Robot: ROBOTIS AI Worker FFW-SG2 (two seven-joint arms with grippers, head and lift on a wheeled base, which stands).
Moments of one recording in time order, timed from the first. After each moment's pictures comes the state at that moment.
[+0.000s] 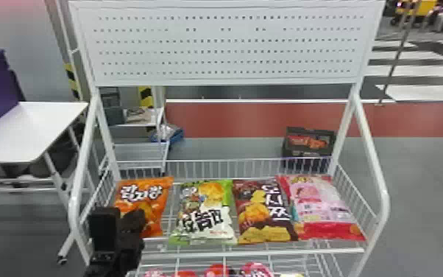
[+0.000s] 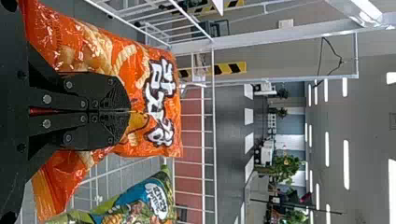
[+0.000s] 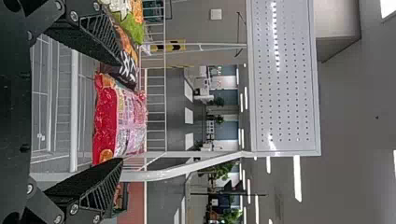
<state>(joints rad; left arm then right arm) 0.05 0.27 -0.22 -1.64 0.31 0.24 0.28 0.80 -0.33 0.01 -2.06 -0.25 -0.35 -0.05</state>
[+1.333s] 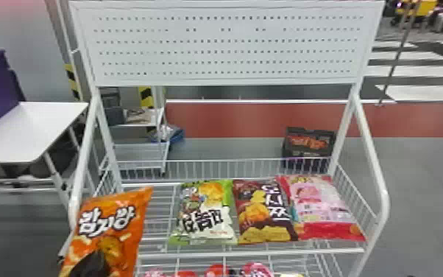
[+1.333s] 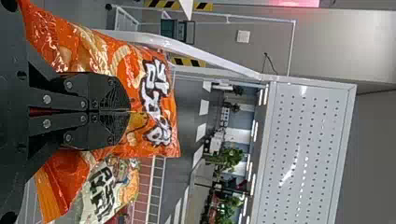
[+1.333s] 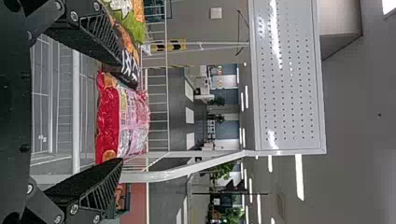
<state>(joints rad) 0.74 0.36 -0.09 -2.18 0.33 -0.14 0.27 0.77 -0.33 0.03 -2.03 -0.27 -0.35 -0.05</state>
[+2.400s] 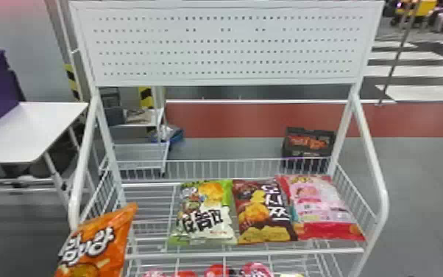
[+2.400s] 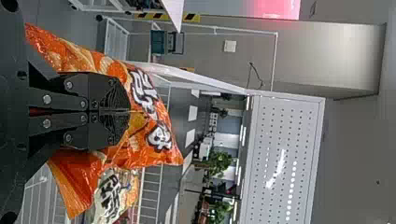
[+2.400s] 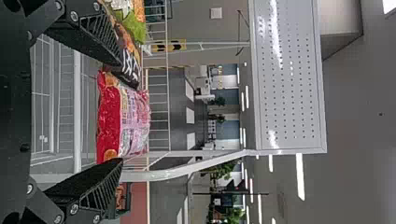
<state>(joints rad) 0.92 0.37 -0.06 -2.17 0.28 -0.36 0.26 0.77 -0.34 0.03 -2.03 -0.27 -0.35 -0.05</state>
